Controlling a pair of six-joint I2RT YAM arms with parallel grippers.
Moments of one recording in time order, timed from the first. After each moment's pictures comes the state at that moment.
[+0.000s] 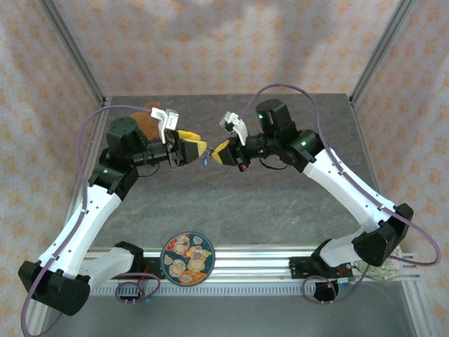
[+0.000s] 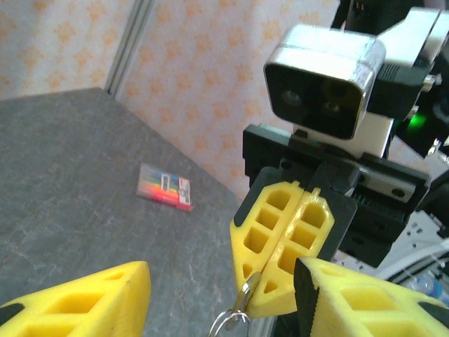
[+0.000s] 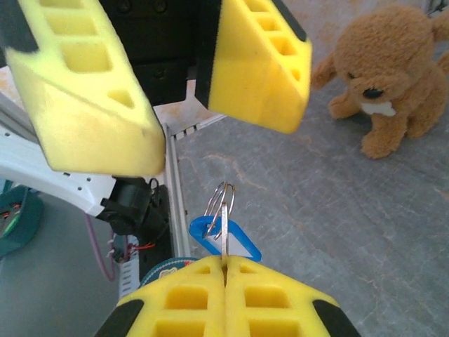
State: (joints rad) left arm -0.28 1.04 1.07 -0.22 0.87 -0.39; right arm 0.69 1.41 1.51 -0.68 -0.74 -0.04
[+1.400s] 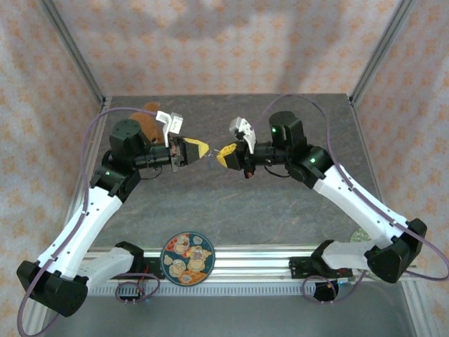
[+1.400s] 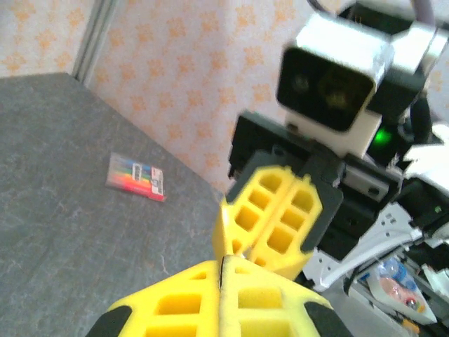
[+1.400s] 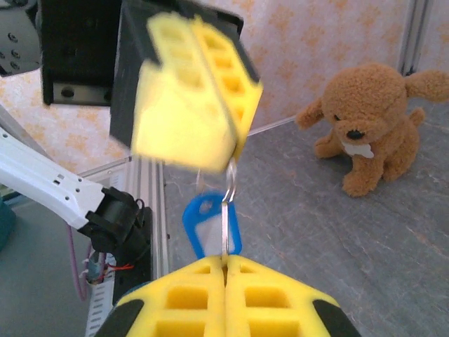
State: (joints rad) left arm -0.32 1.02 1.05 -0.17 0.88 -0.46; right arm 0.69 1.22 1.25 -0.40 -0.70 -0.02
